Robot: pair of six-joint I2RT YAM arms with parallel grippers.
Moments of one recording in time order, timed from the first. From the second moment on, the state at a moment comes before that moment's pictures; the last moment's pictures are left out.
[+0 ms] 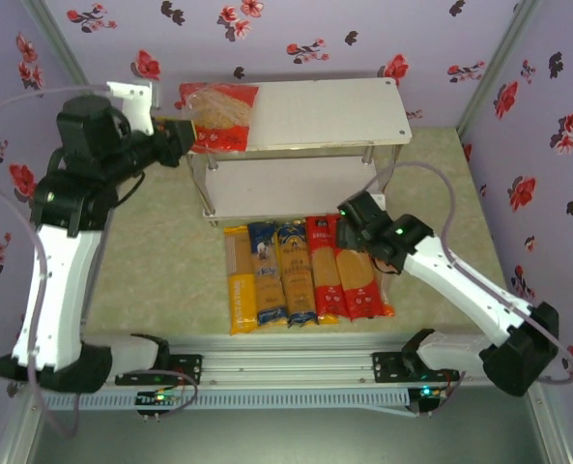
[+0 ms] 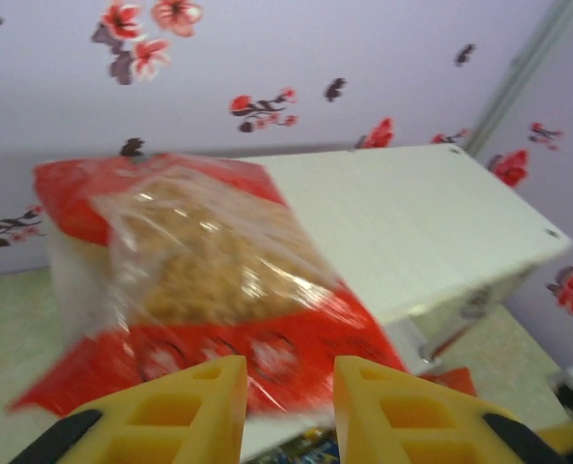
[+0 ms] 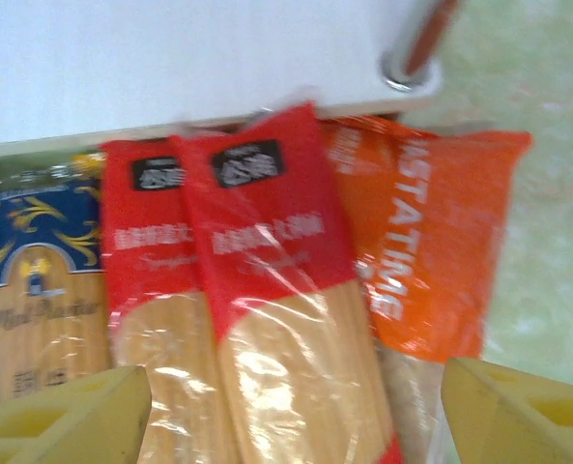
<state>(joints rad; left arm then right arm) -0.34 1.21 1.81 -0.87 0.23 -0.20 0.67 1.16 1.05 -0.94 0.36 0.65</state>
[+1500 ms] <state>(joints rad) -0.96 1.10 1.04 -0.59 0.01 -0.49 0.14 1.27 0.58 -0.44 -0.13 0.76</state>
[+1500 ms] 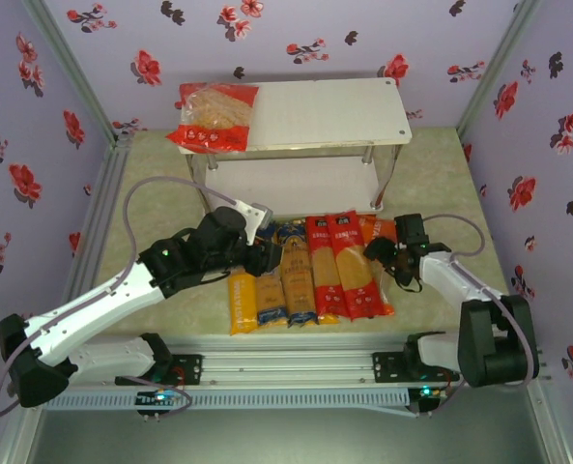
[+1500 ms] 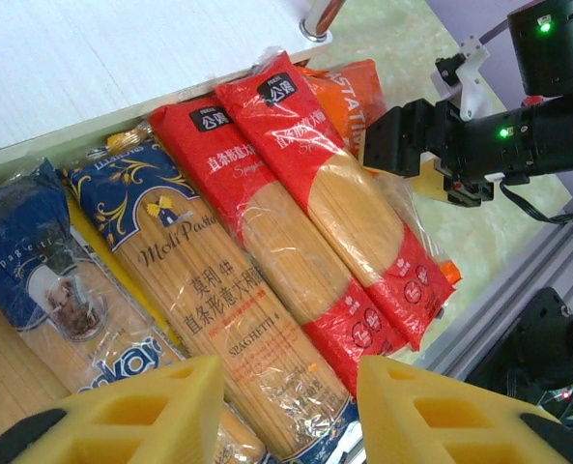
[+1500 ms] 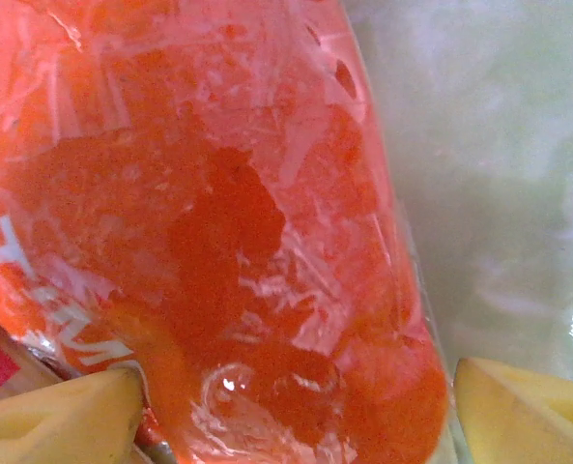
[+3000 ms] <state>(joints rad) -0.91 1.08 0.97 -0.51 0.06 -0.52 0.14 0.92 0.81 -0.86 0.14 0.58</state>
